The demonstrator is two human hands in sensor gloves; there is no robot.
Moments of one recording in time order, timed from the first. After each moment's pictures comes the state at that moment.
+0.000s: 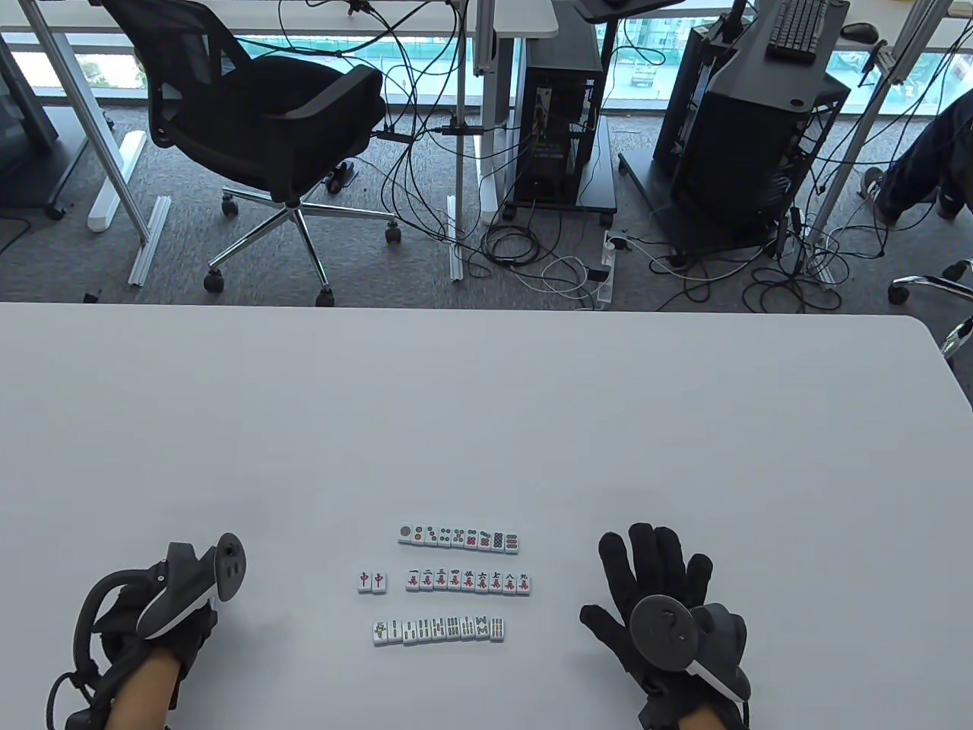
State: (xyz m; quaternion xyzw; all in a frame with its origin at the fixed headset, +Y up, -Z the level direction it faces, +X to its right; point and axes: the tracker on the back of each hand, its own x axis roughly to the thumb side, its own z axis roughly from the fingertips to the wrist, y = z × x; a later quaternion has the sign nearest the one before) left_hand -0.329 -0.756 -0.252 -0.16 0.12 -0.16 0.97; right_hand 0.197 -0.746 -0.237 0.12 -0.01 0.98 0.14
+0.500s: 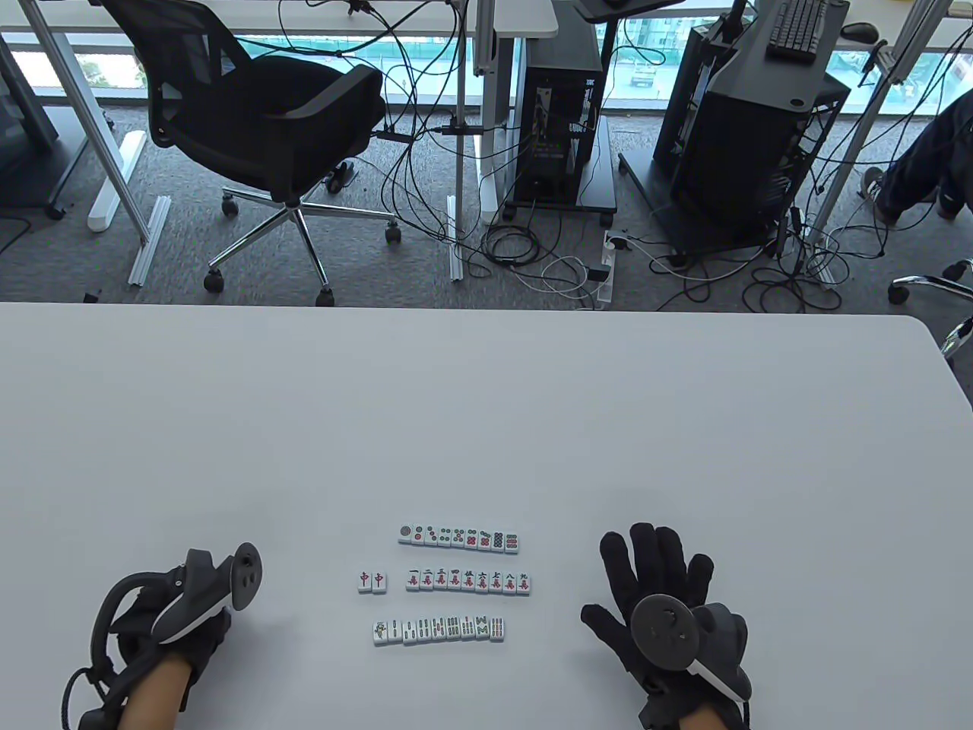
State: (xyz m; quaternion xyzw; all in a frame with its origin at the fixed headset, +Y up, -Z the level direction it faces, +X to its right) left_hand -0.294 -0.755 -0.254 -0.14 0.05 -0.14 0.98; right_hand 0.198 -0.745 -0.238 0.12 -0.01 0.98 0.15
